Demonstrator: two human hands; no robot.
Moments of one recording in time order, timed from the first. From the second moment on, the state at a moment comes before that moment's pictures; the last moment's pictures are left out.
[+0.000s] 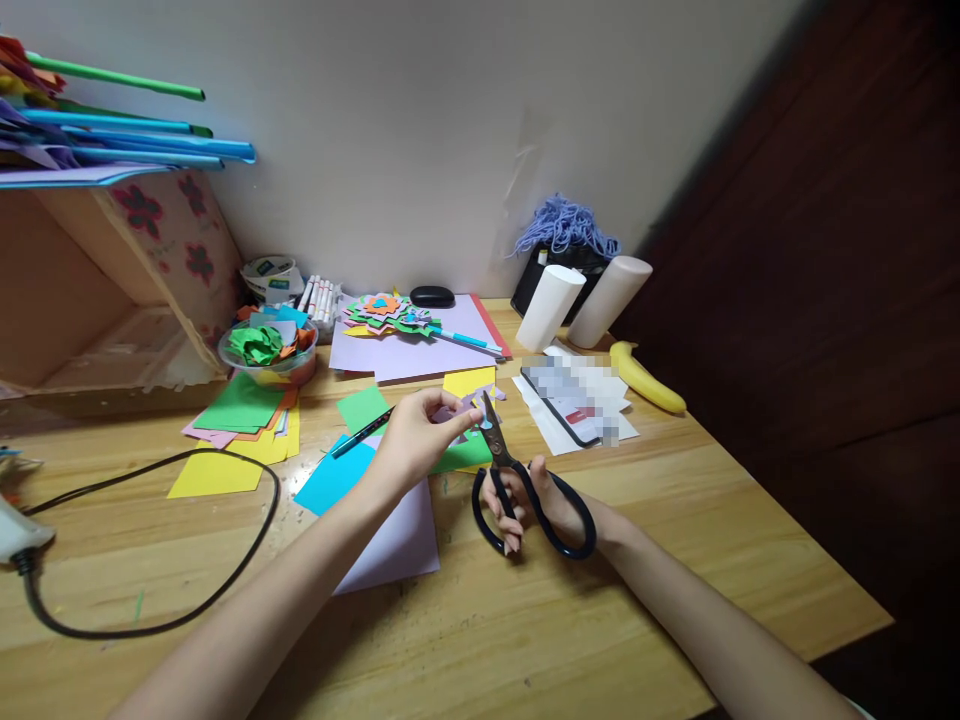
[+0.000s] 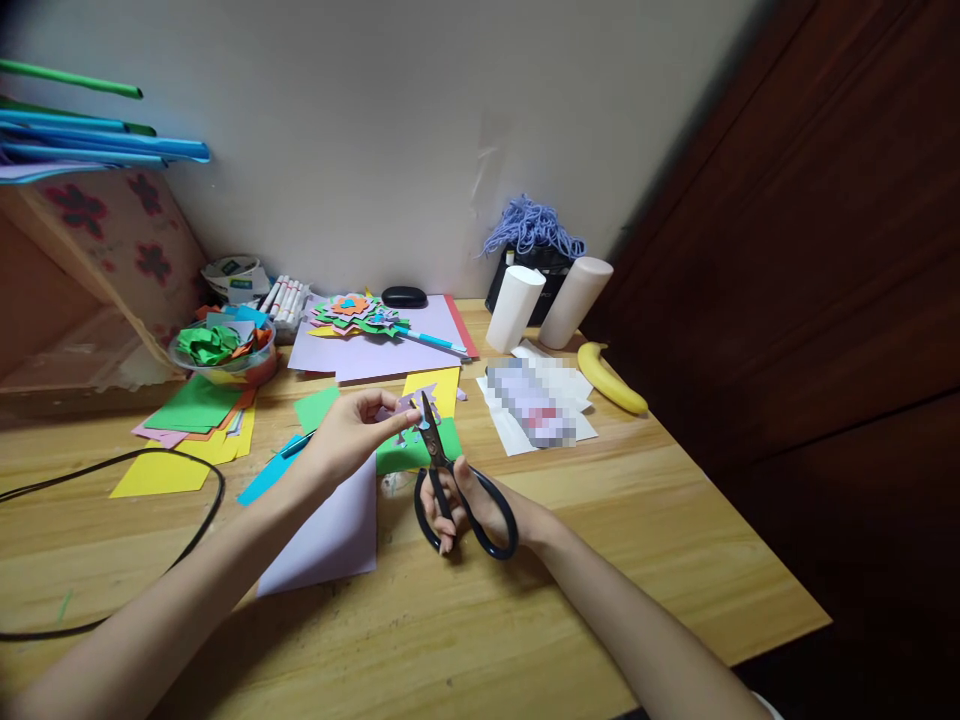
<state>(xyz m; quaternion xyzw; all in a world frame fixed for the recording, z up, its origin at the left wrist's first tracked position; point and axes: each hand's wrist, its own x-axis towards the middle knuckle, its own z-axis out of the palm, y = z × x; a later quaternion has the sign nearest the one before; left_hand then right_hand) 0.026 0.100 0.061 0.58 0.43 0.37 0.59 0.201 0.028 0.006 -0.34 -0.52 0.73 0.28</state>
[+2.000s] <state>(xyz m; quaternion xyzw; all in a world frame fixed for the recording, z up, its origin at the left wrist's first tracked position) 0.024 0.082 0.084 0.67 0.52 0.44 0.28 0.193 0.030 -0.001 -0.35 -0.48 0.71 0.37</state>
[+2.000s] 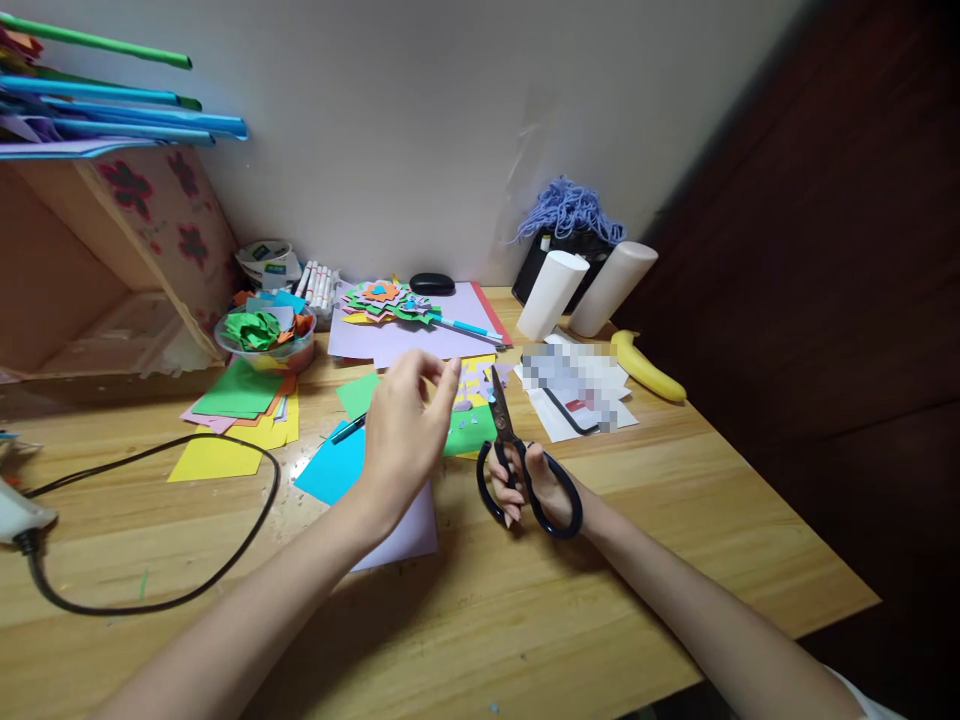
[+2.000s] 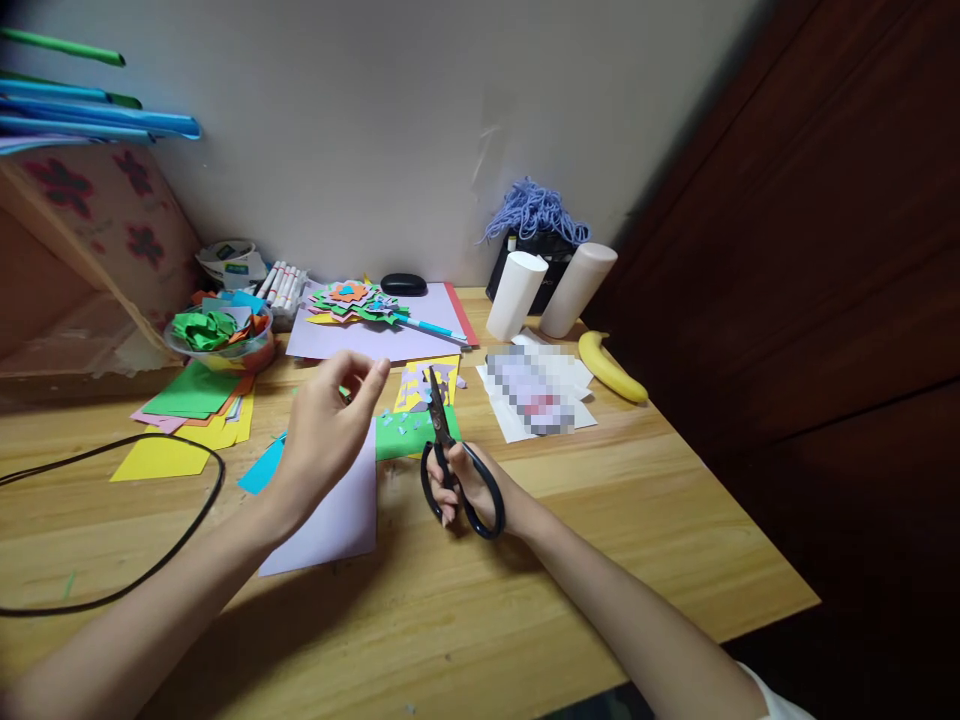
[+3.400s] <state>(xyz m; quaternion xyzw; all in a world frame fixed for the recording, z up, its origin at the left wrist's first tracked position) 0.036 0.085 0.072 0.59 0.47 0.35 0.55 0.195 0.027 -0.002 -0.34 -0.51 0.71 0.34</state>
